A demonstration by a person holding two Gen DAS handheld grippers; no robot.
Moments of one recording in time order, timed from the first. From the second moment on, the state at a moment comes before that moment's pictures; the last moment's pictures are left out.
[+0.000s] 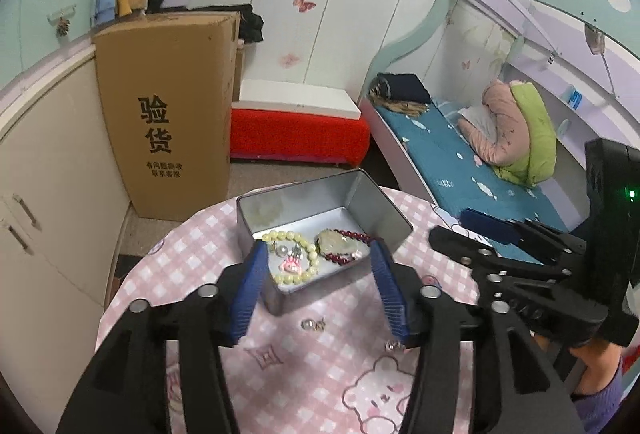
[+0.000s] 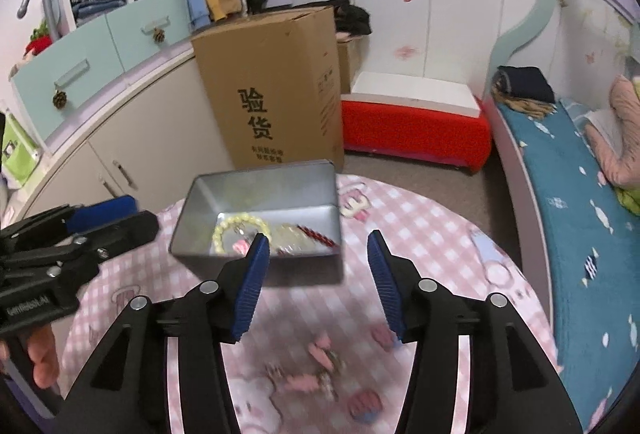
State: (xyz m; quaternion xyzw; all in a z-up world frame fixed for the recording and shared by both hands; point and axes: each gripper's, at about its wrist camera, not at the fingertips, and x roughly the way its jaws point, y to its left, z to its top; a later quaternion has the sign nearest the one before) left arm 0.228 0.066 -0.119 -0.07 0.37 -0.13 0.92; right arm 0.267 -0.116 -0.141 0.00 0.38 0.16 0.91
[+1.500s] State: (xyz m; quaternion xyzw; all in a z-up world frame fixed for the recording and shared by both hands) left arm 0.232 0.057 -0.219 -0.07 0.45 -0.07 0.89; right arm 0.209 -0.143 -0.237 -0.01 0.43 0.15 0.89
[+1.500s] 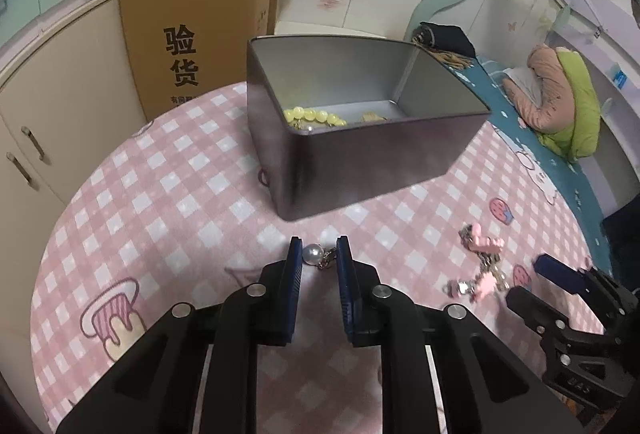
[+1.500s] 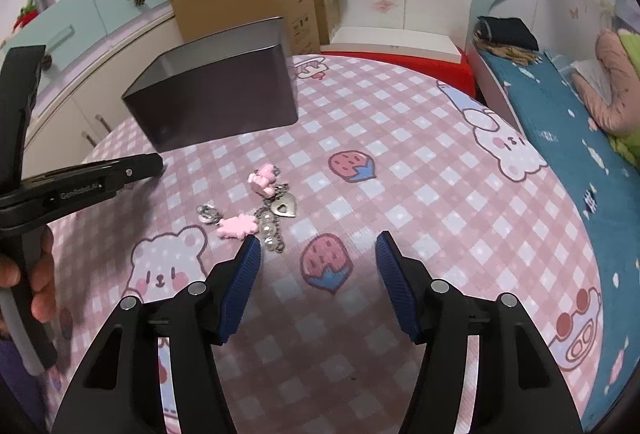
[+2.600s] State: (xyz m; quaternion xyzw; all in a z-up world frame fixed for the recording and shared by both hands) left arm 0.187 0.053 -0.167 -0.10 0.42 -0.17 0.89; right arm 0.182 -0.156 -0.149 0.01 0.35 0.18 0.92
